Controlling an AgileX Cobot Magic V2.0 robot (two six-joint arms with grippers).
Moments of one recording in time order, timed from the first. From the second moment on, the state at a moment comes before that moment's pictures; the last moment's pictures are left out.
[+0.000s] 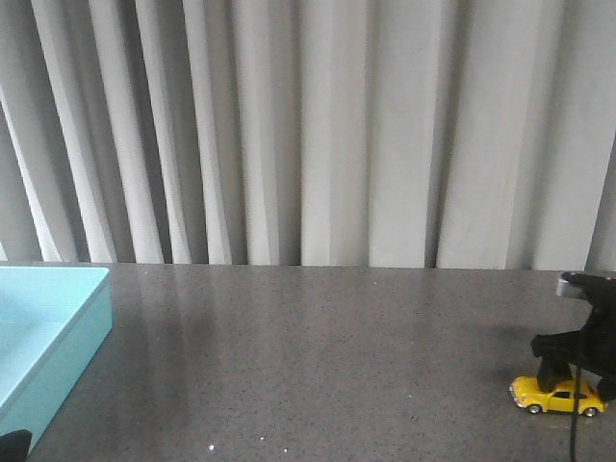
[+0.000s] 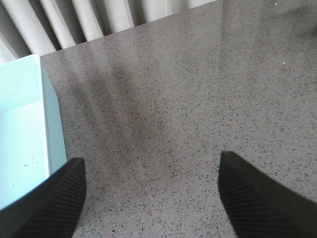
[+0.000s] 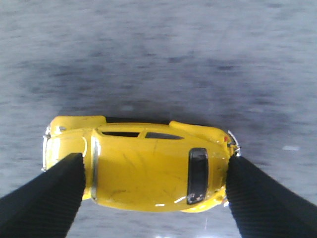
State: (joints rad) left arm -0.27 0.73 -0.73 -0.05 0.54 0.13; right arm -0.22 2.07 -1.72 0.17 1.01 -0.17
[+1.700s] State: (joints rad) left arm -0.27 0.73 -0.73 -0.05 0.54 0.13; right arm -0.47 2.02 -1.71 0.30 0.94 -0.61
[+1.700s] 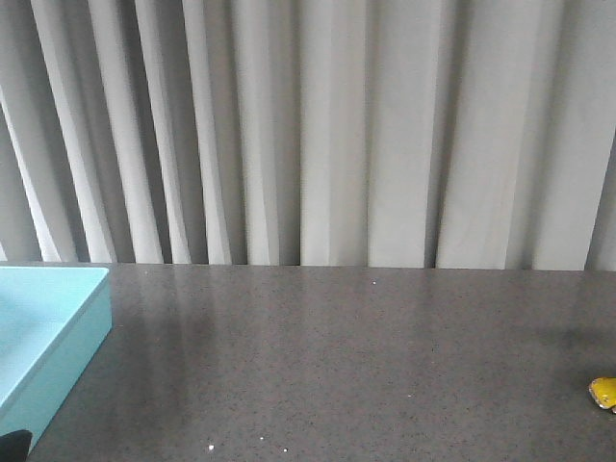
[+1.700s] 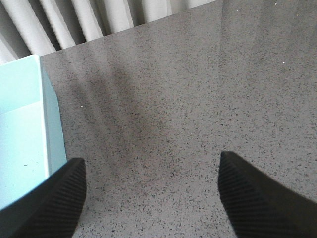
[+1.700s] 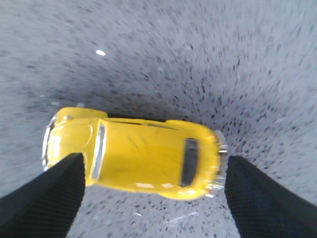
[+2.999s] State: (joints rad) left arm -0.27 0.73 -0.73 -0.05 0.54 0.13; right arm -0.01 0.77 -0.73 -0.10 0.88 0.02
